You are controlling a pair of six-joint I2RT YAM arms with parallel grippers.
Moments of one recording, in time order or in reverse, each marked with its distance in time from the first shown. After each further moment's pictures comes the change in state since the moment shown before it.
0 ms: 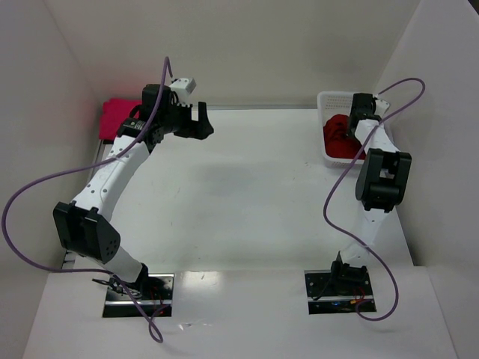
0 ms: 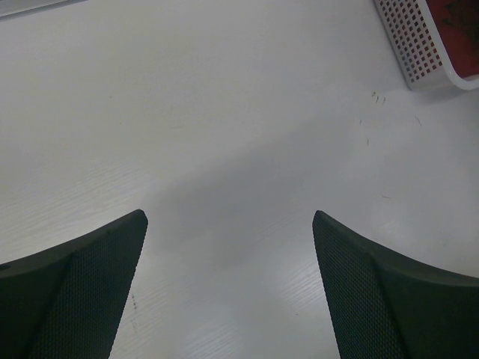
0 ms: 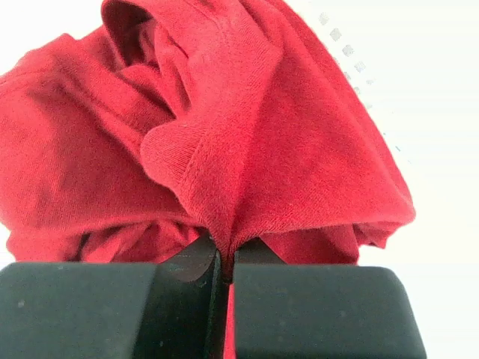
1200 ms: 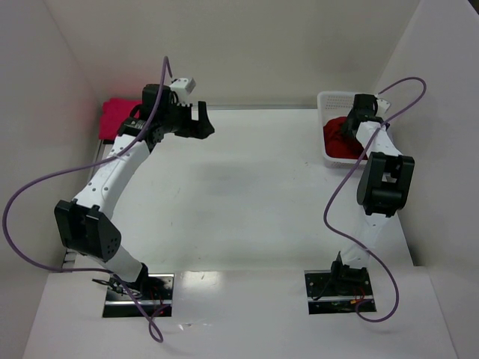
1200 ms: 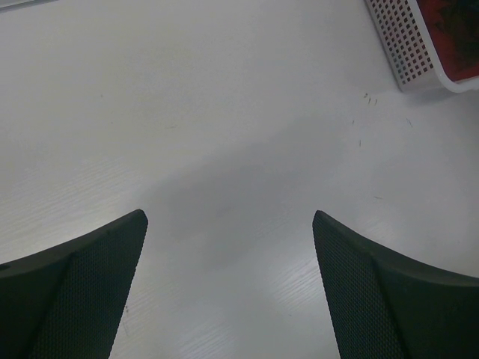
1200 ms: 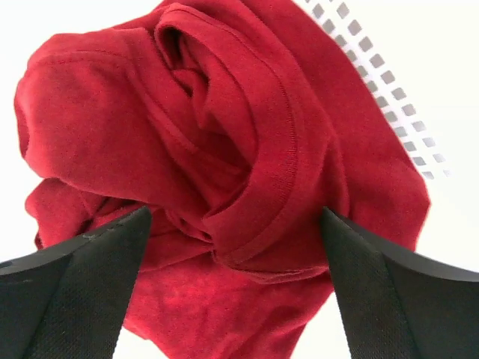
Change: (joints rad) left arm 0.008 0.011 0.000 0.009 0.027 -0.019; right arm 0.000 -0.077 -0.073 0.024 -0.037 -0.040
